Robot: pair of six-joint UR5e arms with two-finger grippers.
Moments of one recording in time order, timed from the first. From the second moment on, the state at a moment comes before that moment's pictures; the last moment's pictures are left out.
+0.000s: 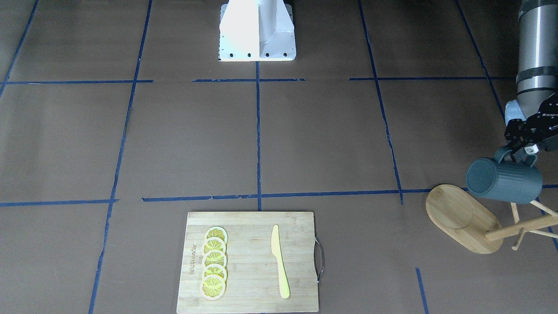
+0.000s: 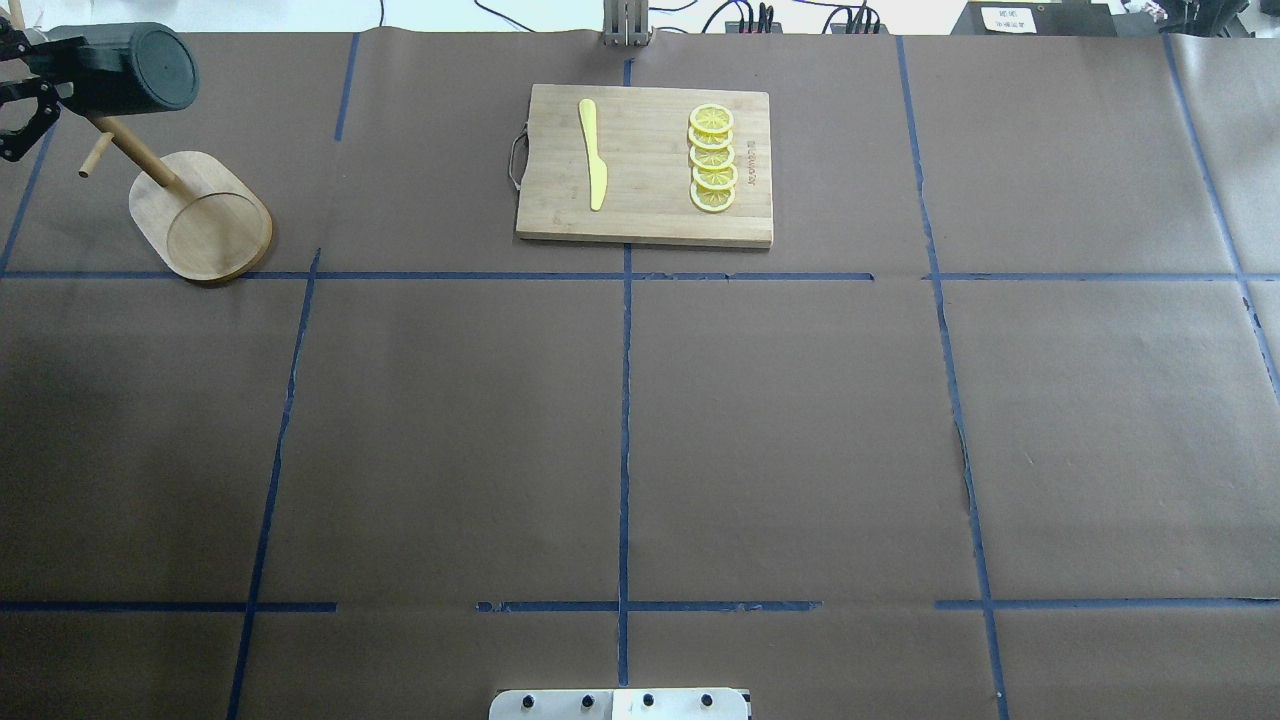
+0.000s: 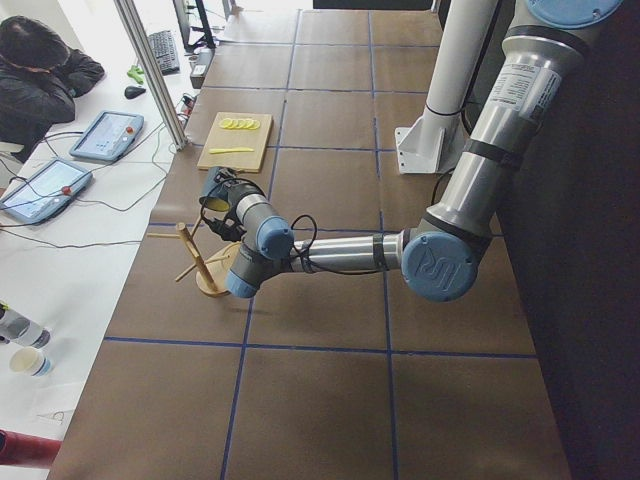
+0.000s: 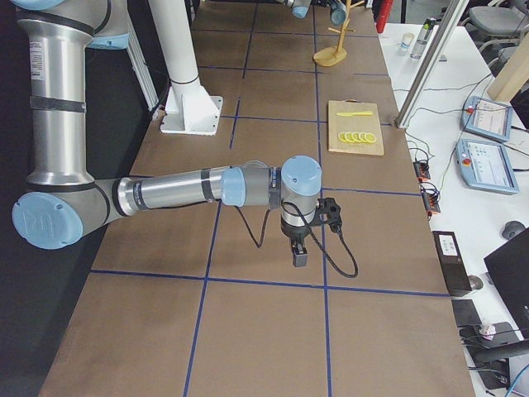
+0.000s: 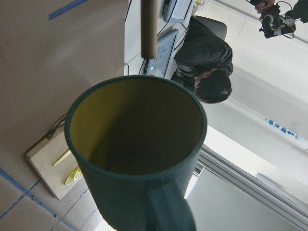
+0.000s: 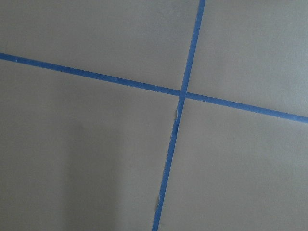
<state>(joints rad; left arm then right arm) -1.24 -1.93 -1.05 -3.79 -2.11 -2.84 1.56 -1.63 1.82 -1.71 2.30 -0.15</state>
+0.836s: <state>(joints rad) -1.26 -1.95 -0.93 -3.79 -2.09 -2.80 1.56 -1.63 1.84 -1.71 2.28 -0.15</state>
